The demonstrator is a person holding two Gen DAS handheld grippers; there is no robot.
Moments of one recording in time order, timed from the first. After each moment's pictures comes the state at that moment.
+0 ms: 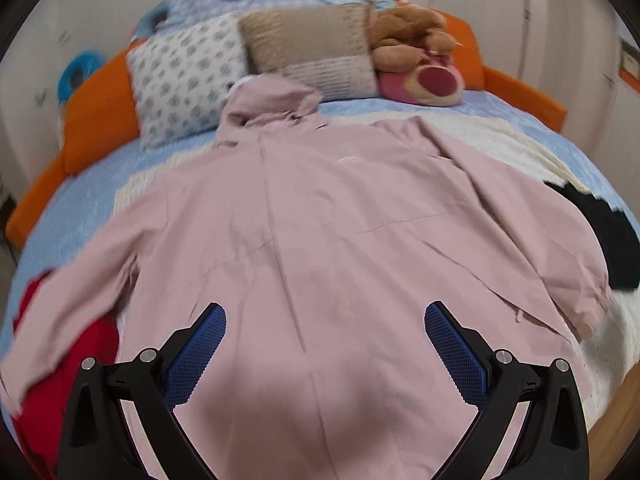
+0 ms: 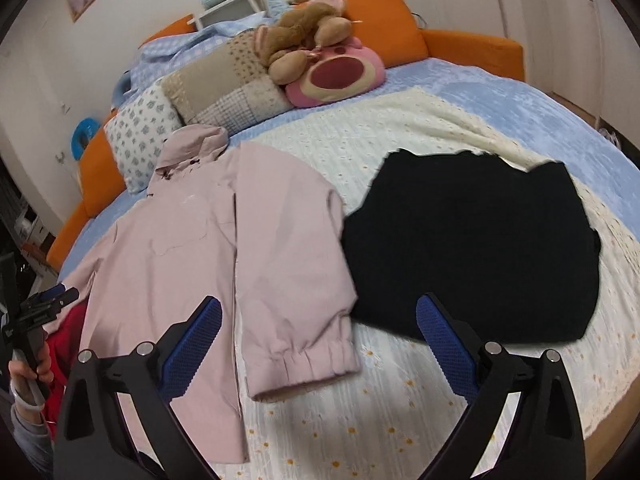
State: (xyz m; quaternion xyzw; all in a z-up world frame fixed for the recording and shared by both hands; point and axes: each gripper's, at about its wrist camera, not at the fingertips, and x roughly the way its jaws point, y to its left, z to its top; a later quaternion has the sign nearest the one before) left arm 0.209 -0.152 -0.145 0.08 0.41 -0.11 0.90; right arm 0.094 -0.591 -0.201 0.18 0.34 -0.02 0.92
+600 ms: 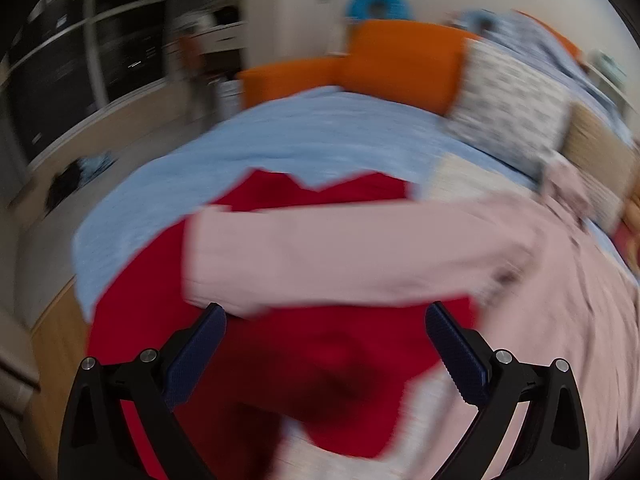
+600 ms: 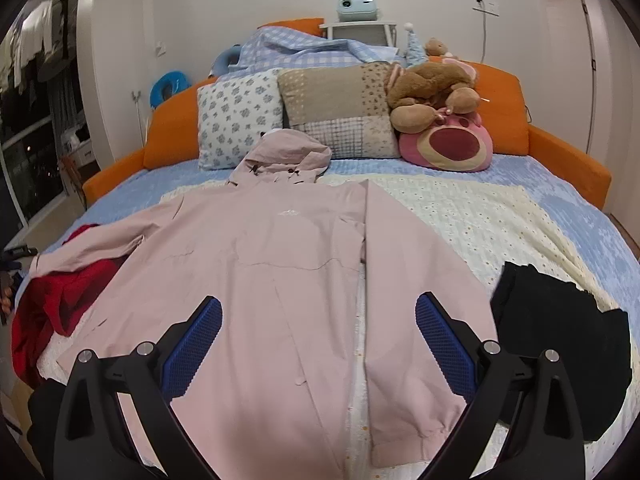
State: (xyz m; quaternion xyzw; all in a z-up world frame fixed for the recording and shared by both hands) left arm 0.156 0.265 -0.123 -0.13 0.39 0.26 0.87; right arm 0.132 -0.447 -0.148 0.03 0.27 0.09 0.96
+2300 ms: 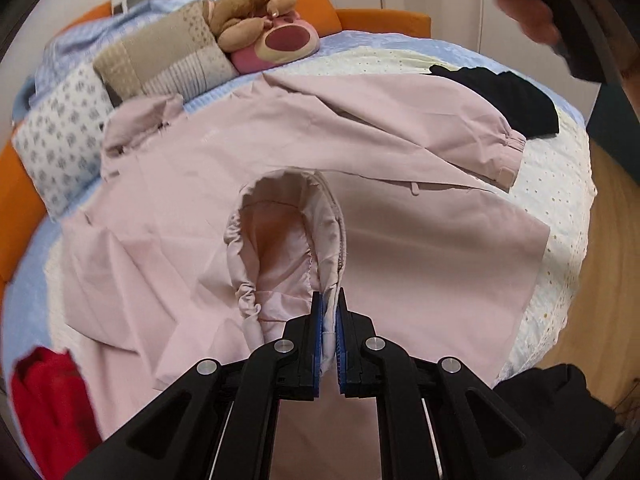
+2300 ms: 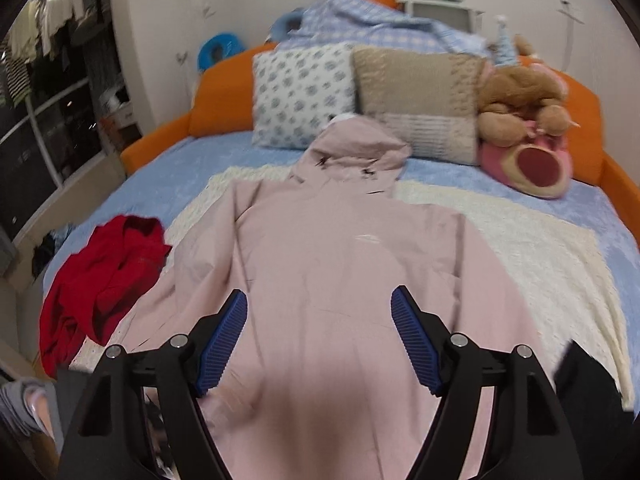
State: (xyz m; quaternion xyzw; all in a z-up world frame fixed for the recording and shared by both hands) left arm 0.140 -0.180 -0.184 0.23 0.42 -0.31 0.82; right arm 0.254 -0.340 -0.087 -0.01 0.34 0.19 0.92
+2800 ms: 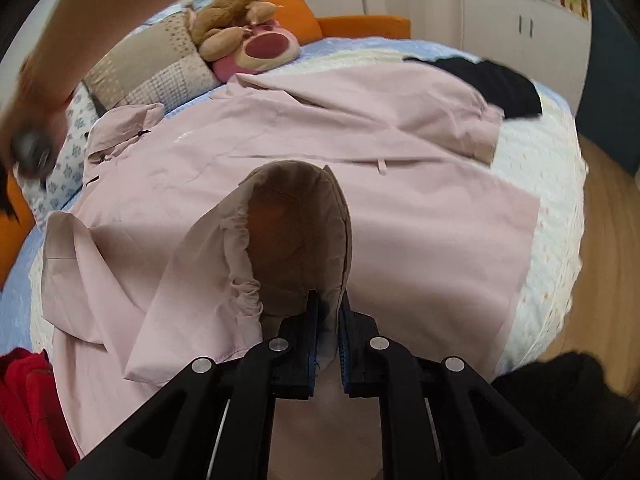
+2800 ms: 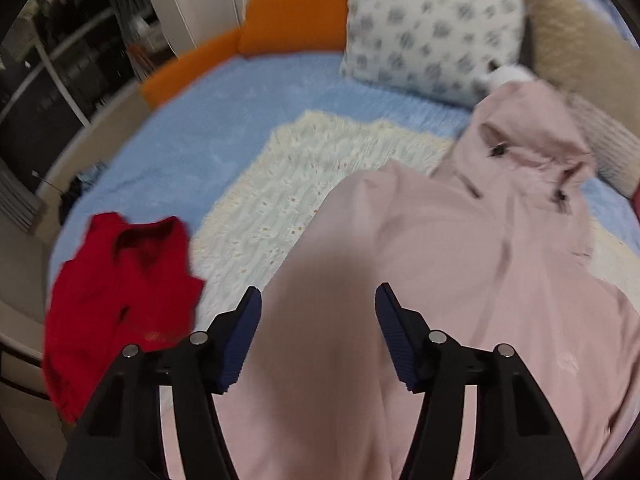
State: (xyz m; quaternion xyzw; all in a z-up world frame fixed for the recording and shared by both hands) left arm 0.101 -0.212 -0.231 0.25 0.38 -0.33 0.83; right arm 0.507 -0.044 -0.167 -0.07 0.48 0.27 0.83
